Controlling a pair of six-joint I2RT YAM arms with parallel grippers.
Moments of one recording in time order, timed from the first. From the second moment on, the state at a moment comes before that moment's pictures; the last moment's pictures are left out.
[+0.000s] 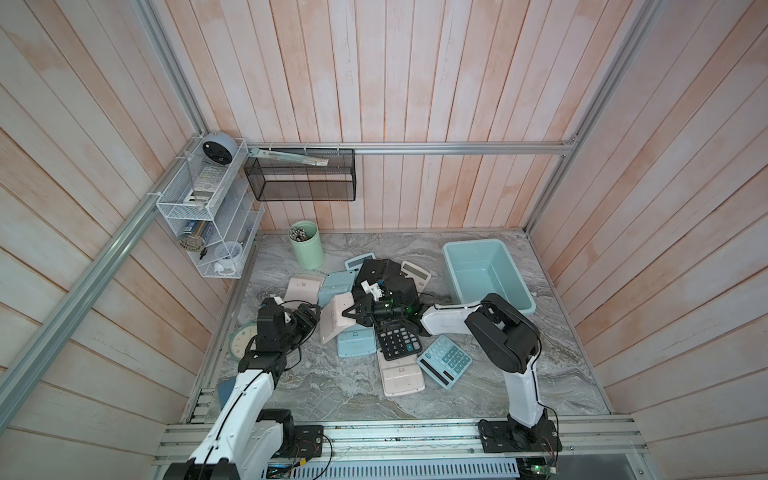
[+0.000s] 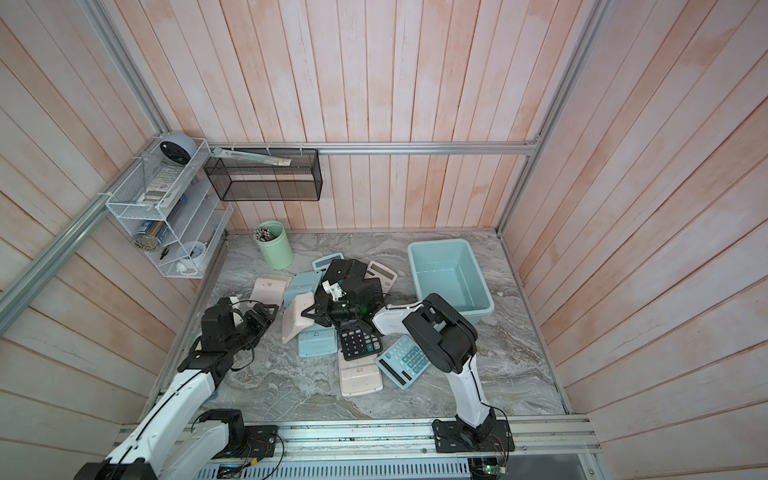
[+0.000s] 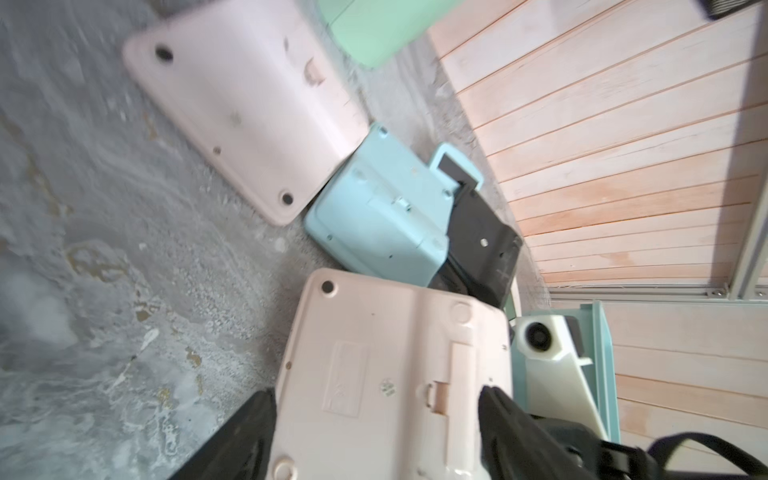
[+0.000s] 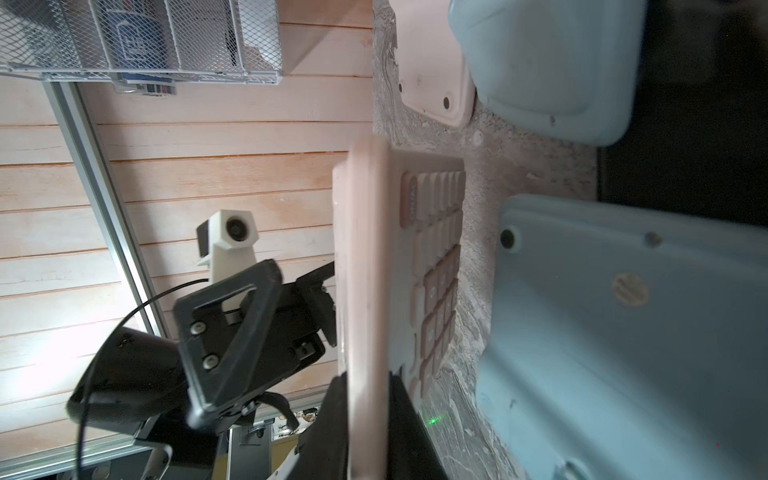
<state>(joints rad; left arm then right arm) -0.01 0.83 0.47 -0.20 0.25 -0.87 0.83 2.05 1.15 0.59 -0.73 1.35</state>
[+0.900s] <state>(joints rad) -0.11 0.75 0.59 -0.45 0.17 -0.82 0.24 1.22 1.32 -0.53 -0.66 0.69</state>
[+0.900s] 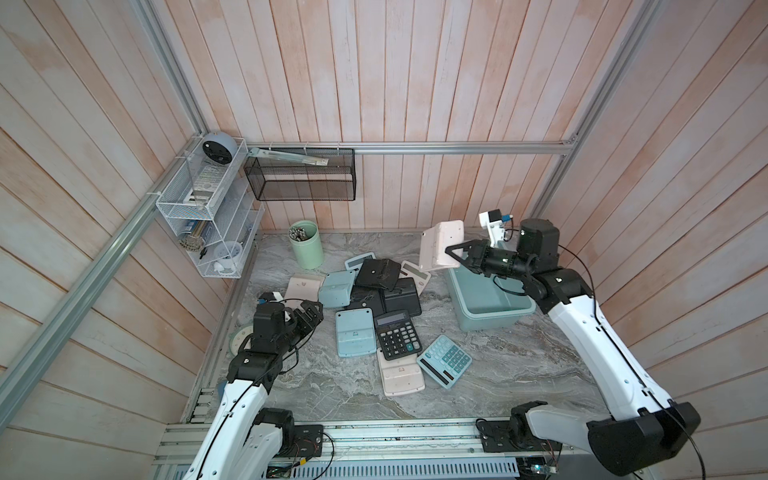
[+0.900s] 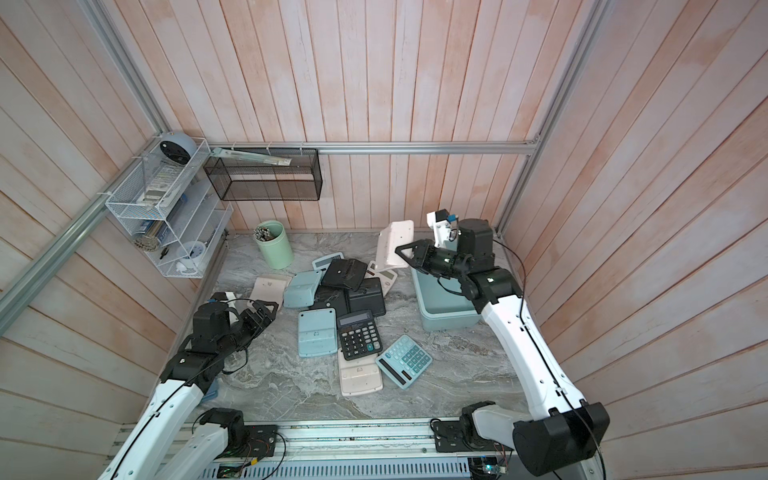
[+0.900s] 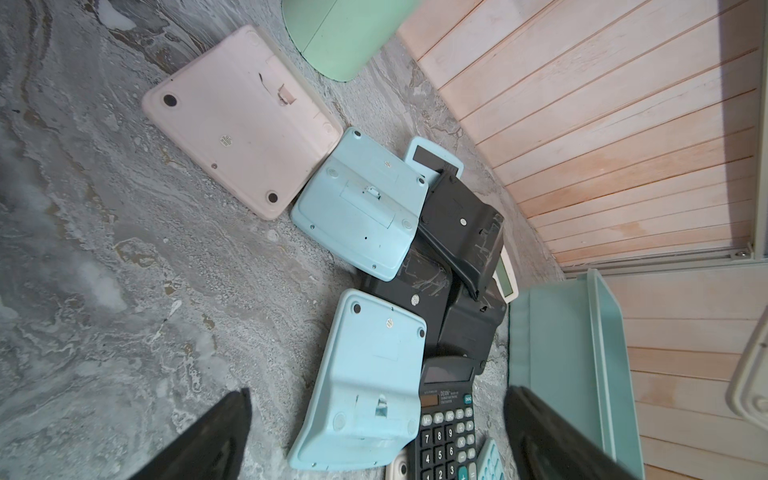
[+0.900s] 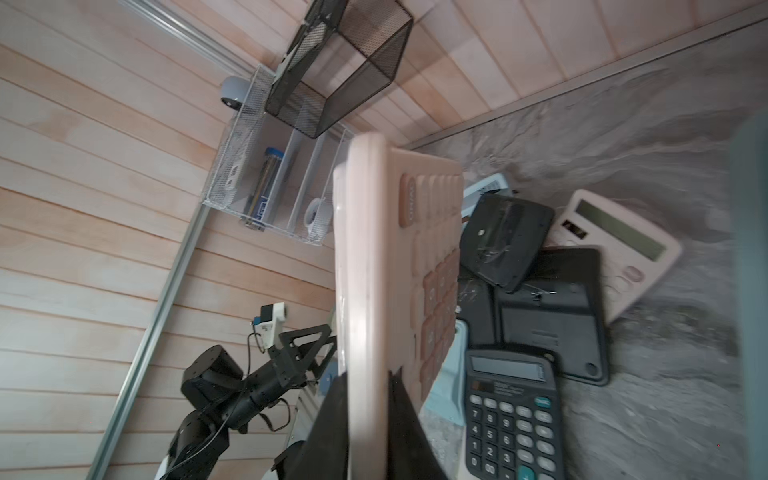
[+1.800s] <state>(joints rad) -0.13 0.81 0.58 -0.40 0.14 -0.82 0.13 1.78 1.77 -1.19 -0.06 0.23</state>
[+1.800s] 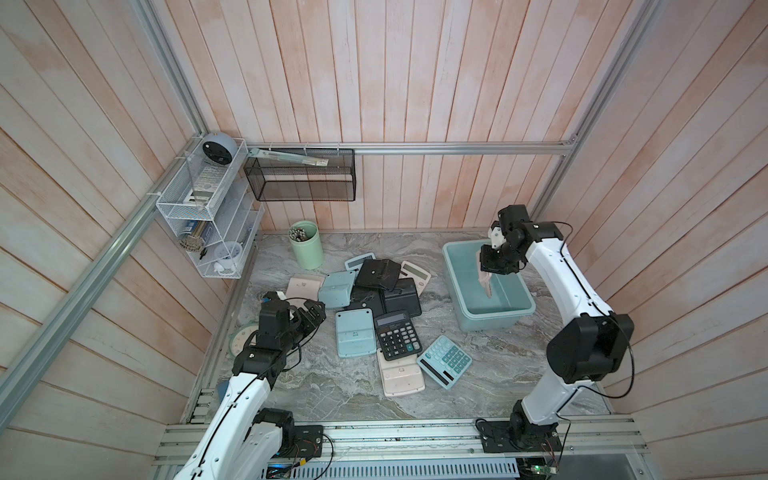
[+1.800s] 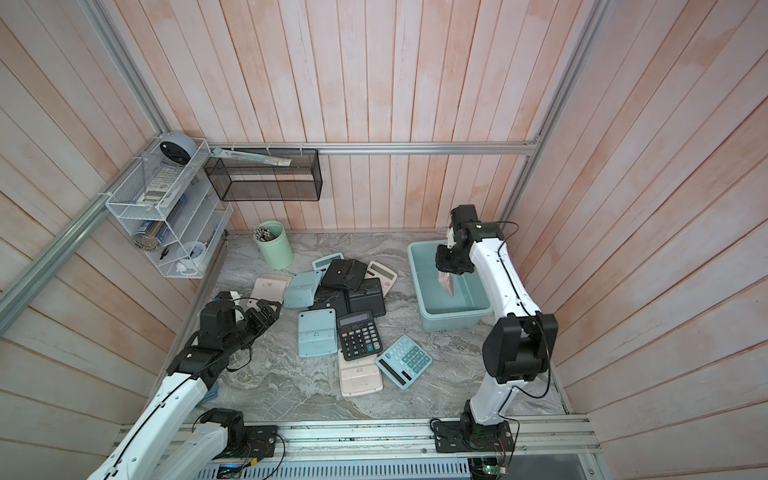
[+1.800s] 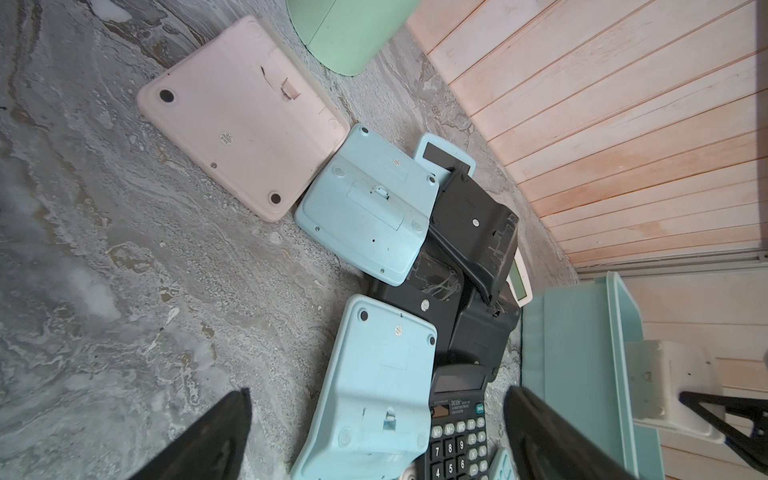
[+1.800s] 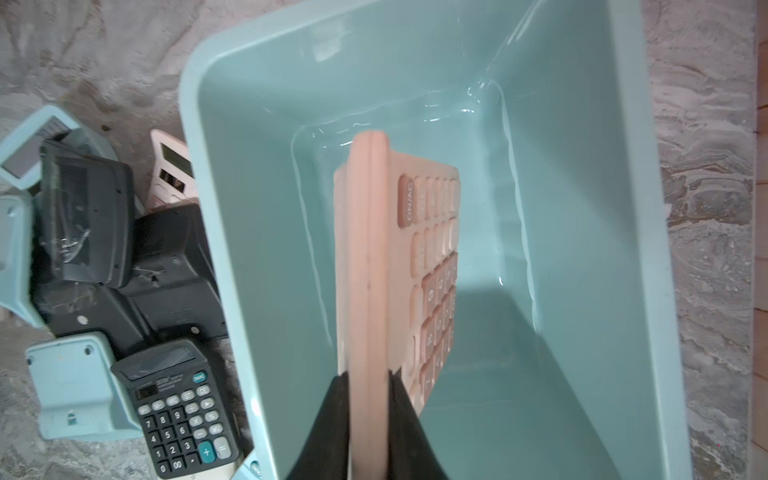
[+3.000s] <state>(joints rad) -0.13 0.85 0.58 -0.37 0.12 -0.82 0.23 2.10 1.90 -1.24 0.09 0.16</state>
